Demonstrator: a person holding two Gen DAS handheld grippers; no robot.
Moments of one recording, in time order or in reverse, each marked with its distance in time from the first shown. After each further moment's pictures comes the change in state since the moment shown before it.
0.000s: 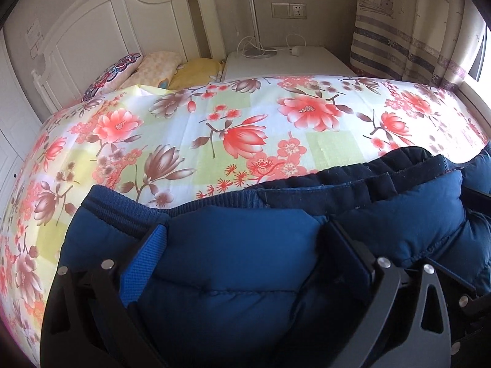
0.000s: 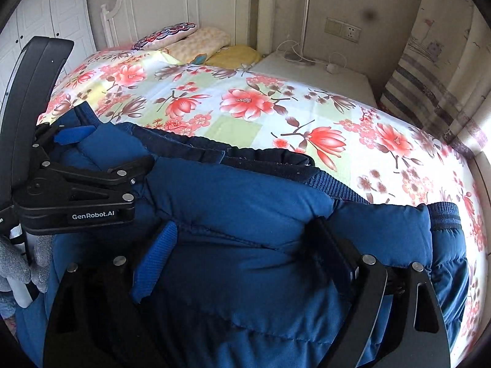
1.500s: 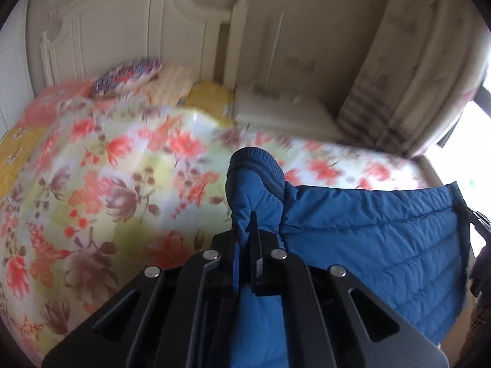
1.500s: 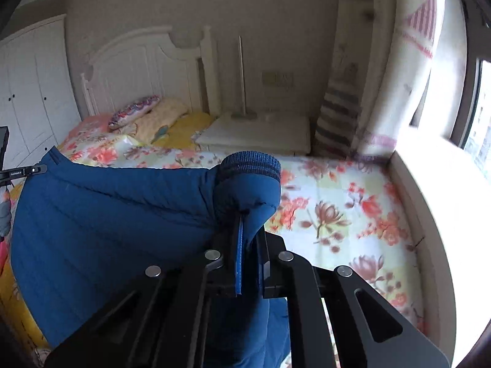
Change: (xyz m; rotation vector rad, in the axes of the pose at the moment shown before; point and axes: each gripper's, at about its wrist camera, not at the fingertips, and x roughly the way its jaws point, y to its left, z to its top) left arm -0.098 0.157 0.000 -0.187 -0.056 -0.197; right arm -0.108 -0.154 -0.035 0.180 -0.158 -0.061
